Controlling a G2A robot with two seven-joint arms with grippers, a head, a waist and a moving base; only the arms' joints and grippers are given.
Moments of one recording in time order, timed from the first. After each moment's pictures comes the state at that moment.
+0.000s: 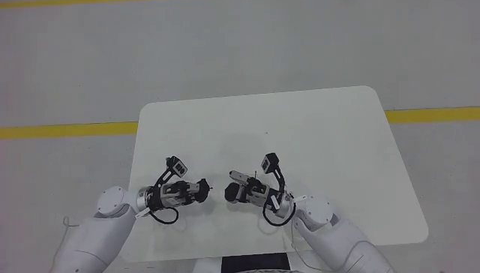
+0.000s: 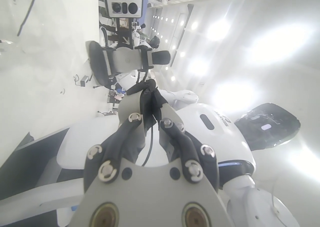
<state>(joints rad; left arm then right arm) 1.52 -0.93 -1.20 -1.38 -0.89 -0.27 -1.35 -1.52 -1.26 0.91 -1.48 0.51 -0.27 0.67</state>
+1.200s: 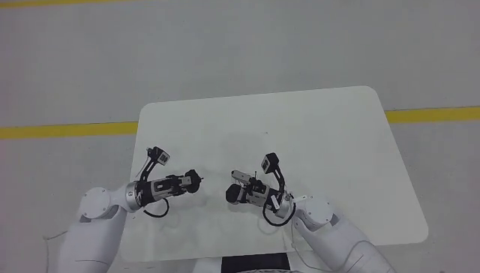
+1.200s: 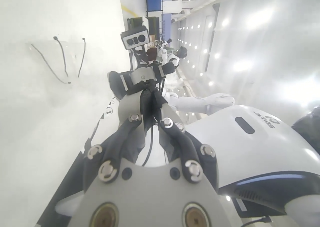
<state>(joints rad) 1.61 -1.12 -1.58 -1.47 -0.51 -0.34 -1.39 -1.52 -1.26 0.91 -1.48 0.51 -0.27 0.68</state>
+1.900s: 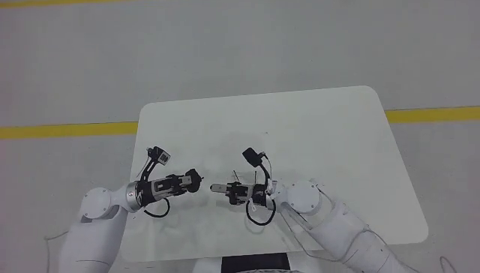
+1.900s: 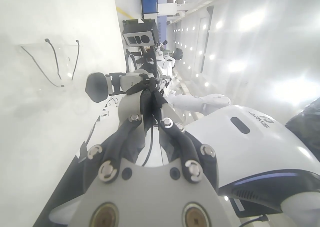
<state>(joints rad) 1.61 -1.12 -1.58 -1.47 -0.51 -0.34 -1.39 -1.40 -1.24 0.84 -1.65 0.00 0.11 0.68</state>
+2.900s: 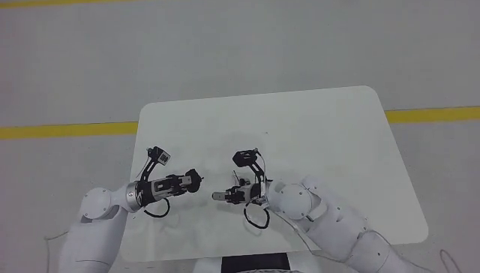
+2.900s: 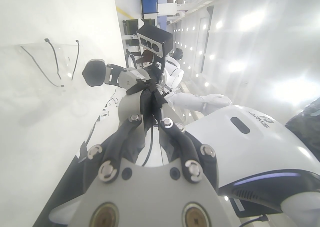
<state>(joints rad) 1.61 -1.12 -1.58 -1.47 -0.51 -0.34 -1.39 -1.34 -1.21 0.76 -1.71 -0.46 0.18 0.75</state>
